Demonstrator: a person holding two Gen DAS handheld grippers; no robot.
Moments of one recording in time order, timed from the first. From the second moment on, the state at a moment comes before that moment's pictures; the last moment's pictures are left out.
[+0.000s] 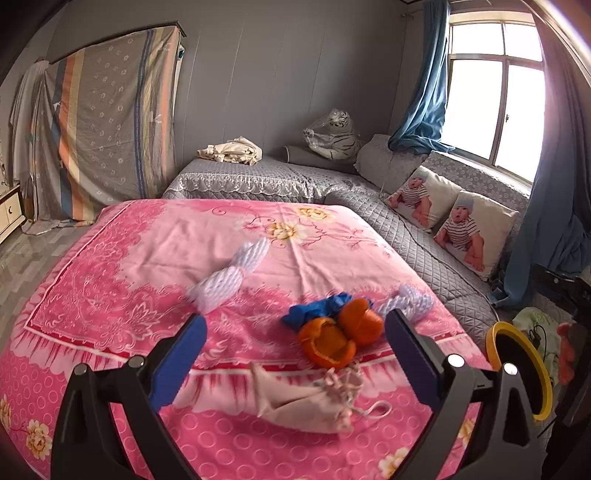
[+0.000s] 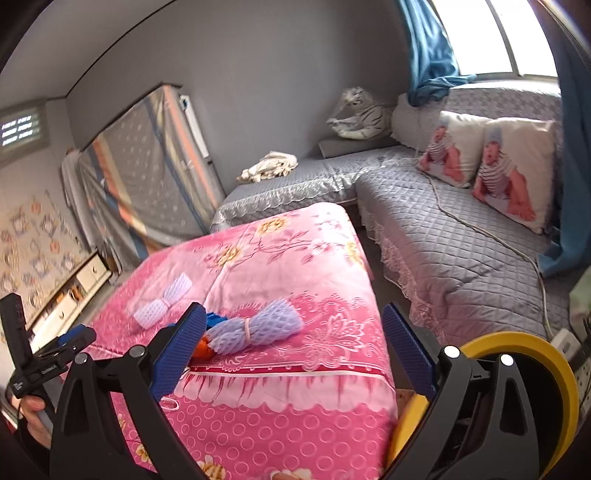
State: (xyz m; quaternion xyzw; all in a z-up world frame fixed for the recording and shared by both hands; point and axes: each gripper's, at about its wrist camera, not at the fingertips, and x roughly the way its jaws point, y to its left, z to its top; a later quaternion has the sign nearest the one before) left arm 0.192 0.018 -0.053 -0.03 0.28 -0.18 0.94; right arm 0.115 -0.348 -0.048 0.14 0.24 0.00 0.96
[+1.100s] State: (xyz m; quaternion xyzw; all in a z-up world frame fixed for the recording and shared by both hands) left arm 0.223 0.002 -0.131 -0.04 0.40 -0.23 0.89; right arm 0.270 -0.300 -0.138 0.08 0.38 0.05 0.92
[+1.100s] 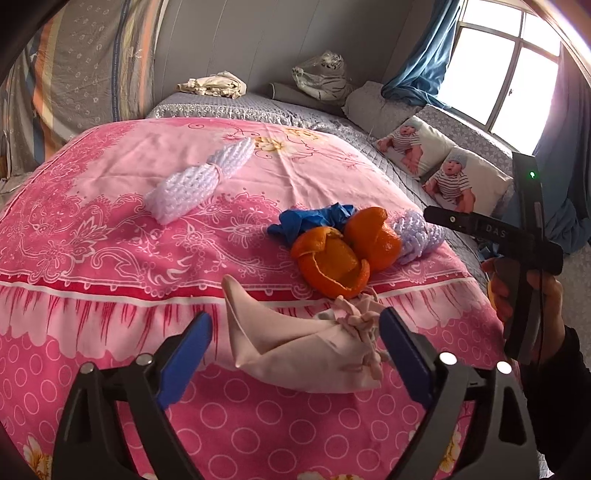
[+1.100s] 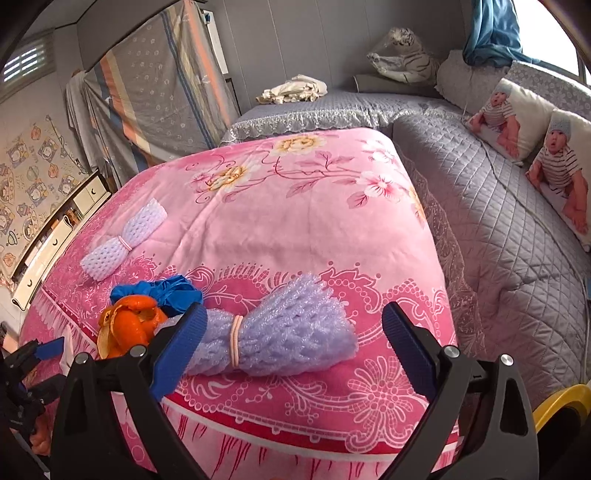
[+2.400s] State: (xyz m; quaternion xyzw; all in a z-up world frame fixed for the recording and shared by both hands) left arm 0.205 -0.013 -0.116 0.01 0.38 -0.24 0.89; right arm 0.233 -0.296 -0.106 0.09 0.39 0.11 0.91
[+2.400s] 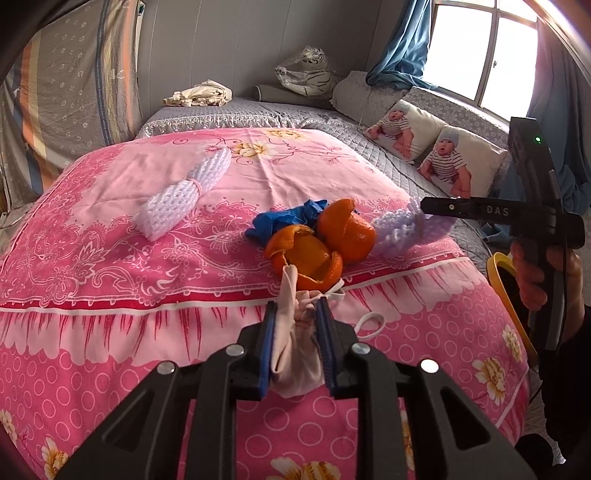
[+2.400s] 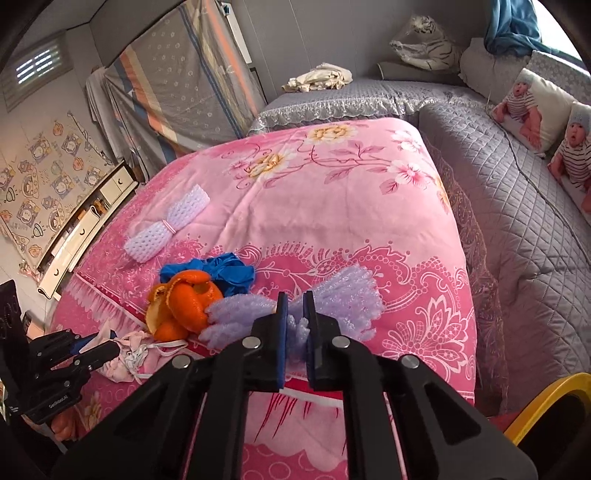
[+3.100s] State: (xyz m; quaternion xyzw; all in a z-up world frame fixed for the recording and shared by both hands) left arm 0.187 0.000 -0.084 -0.01 0.34 -0.24 0.91; right arm 0.187 -0.301 -0.052 0.10 0.33 0.11 0.93
